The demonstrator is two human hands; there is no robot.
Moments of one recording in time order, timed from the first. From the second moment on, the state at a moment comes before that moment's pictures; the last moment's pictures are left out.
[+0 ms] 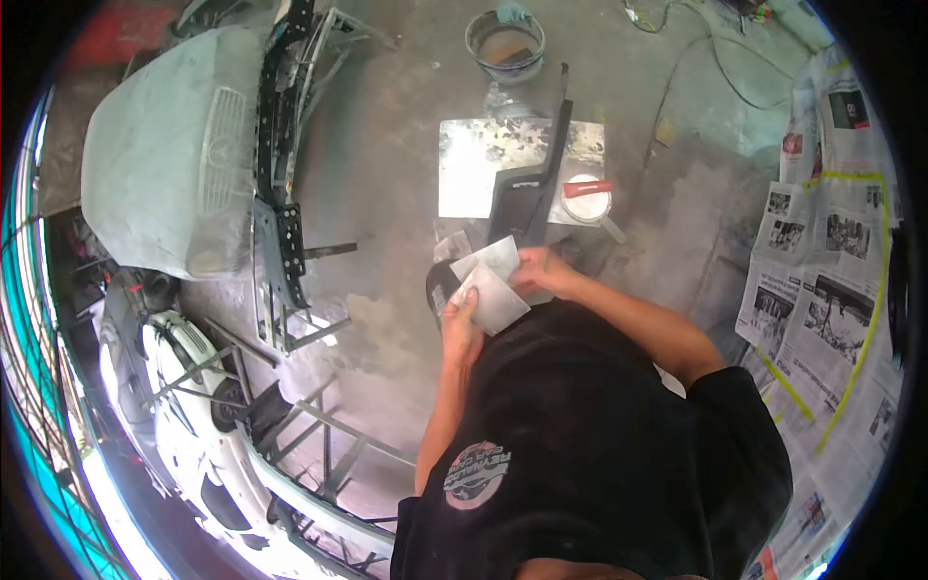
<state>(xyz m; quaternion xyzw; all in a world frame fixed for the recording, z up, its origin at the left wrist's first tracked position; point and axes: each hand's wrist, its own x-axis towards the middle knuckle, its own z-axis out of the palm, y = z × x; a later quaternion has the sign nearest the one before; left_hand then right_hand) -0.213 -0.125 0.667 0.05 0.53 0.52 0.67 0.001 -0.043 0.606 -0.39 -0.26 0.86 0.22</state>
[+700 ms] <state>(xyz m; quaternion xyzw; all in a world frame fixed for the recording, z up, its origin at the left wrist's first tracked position) -0.583 0.096 0.588 0.19 0.46 0.28 0.82 -0.377 0.085 0.596 -0.65 -0.14 0.67 0.33</state>
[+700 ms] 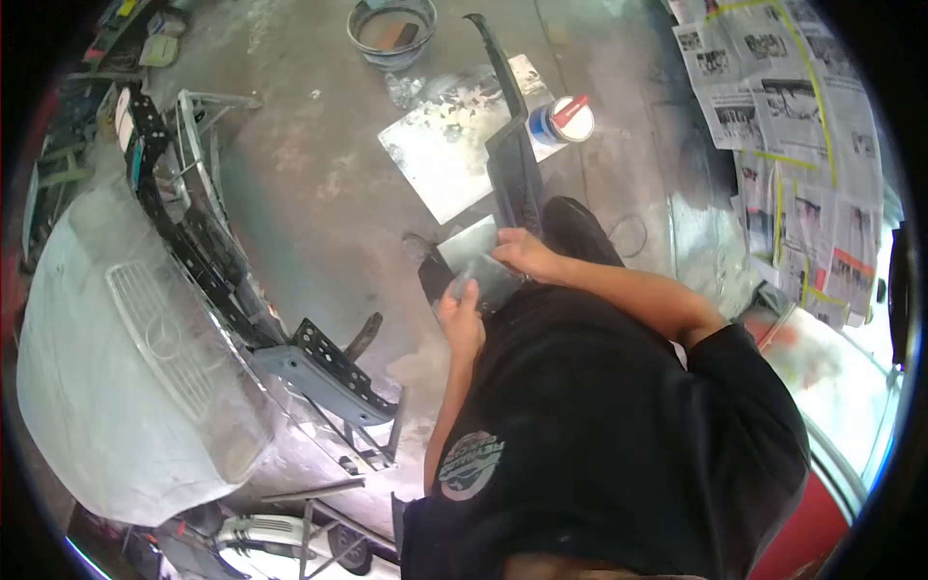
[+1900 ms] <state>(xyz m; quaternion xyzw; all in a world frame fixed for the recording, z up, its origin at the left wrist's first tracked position) -0.606 0.140 0.403 0.35 0.70 -0.08 0.62 0.001 0.002 0.157 -0.75 0.25 0.09 0.61</state>
